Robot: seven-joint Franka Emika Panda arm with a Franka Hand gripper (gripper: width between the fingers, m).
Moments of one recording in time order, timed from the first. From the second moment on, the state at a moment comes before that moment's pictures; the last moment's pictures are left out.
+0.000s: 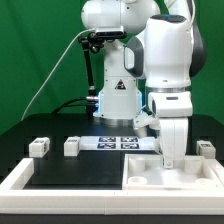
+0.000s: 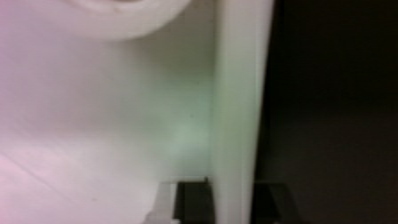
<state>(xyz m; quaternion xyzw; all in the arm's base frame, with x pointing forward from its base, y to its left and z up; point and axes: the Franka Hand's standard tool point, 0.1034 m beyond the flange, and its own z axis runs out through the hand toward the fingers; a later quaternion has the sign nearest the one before) 0.482 0.076 0.006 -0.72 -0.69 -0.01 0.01</state>
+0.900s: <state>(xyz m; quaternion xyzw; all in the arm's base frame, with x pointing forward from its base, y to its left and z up) 0.482 0.075 0.006 -0.73 -0.69 -0.01 0.01</state>
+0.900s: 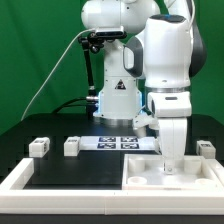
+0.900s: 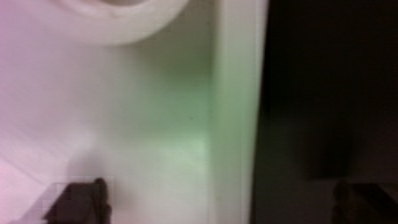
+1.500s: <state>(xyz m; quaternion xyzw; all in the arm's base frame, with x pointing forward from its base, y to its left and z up) 0.480 0.087 0.033 -0.75 -0.66 -0.02 0.00</state>
